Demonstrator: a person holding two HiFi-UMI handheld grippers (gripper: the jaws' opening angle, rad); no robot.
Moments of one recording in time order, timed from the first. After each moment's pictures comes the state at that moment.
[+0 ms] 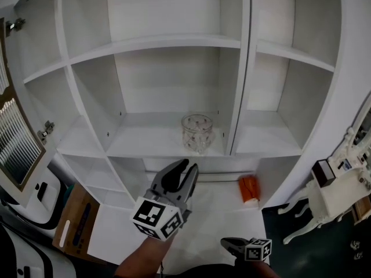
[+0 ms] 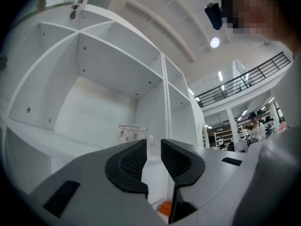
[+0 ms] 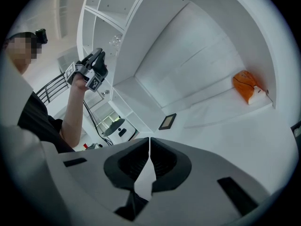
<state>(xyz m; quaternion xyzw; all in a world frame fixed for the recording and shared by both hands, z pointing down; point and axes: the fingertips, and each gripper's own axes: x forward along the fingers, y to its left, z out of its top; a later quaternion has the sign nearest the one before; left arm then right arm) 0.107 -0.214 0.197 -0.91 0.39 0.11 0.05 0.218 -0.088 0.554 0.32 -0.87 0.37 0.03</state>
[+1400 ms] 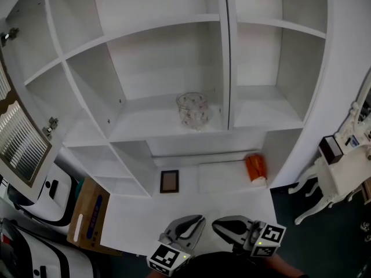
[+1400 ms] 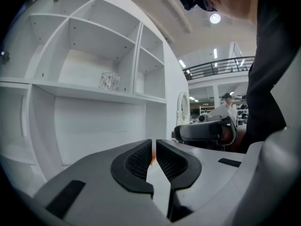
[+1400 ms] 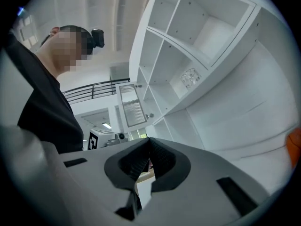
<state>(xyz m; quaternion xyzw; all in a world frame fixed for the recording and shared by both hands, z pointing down) 0.123 -0.059 0.370 -0.94 0.33 -0.08 -0.01 0.148 -0.036 0.350 0.20 -0.96 0.14 -0.12</state>
